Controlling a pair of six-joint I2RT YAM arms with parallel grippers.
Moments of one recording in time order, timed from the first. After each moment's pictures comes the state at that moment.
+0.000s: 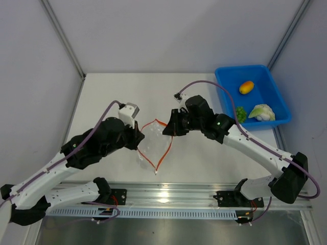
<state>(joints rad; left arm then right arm) -0.96 0.83 1.09 -0.81 -0.26 -0.43 0.85 1.35 1.25 -0.46 -0.27 0.65</state>
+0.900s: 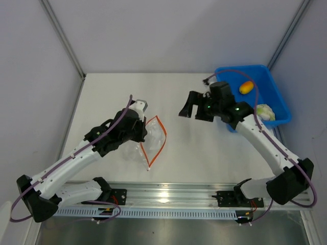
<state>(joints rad) -0.77 1.03 1.04 -0.70 -0.18 -0.38 0.56 1.37 1.32 -0.64 -0.26 0.60</state>
